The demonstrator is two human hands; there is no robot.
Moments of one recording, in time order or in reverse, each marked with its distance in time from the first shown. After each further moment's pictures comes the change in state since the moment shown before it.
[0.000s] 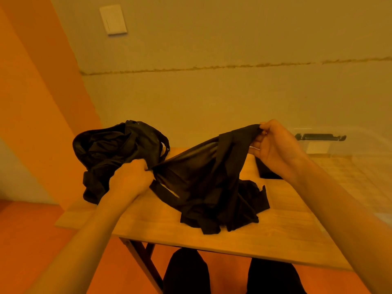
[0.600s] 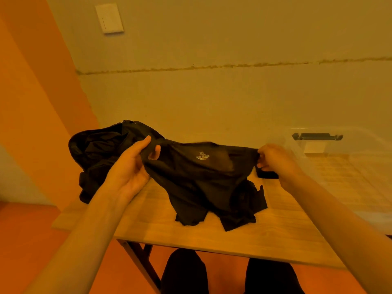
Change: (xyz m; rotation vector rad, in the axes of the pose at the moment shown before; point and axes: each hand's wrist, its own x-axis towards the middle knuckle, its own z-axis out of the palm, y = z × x) left_hand -0.022 0.034 -0.023 -1.864 -0.378 -0.090; right_hand 0.020 0.032 -0.044 -0.734 0.399 0.155
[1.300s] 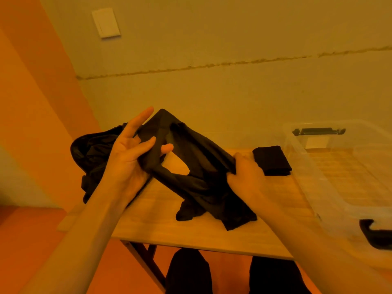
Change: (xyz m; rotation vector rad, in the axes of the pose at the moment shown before) left_hand -0.034 0.003 0.030 0.383 -0.264 0.383; right_hand -0.036 0.022 0.065 -0.678 0.092 -0.415
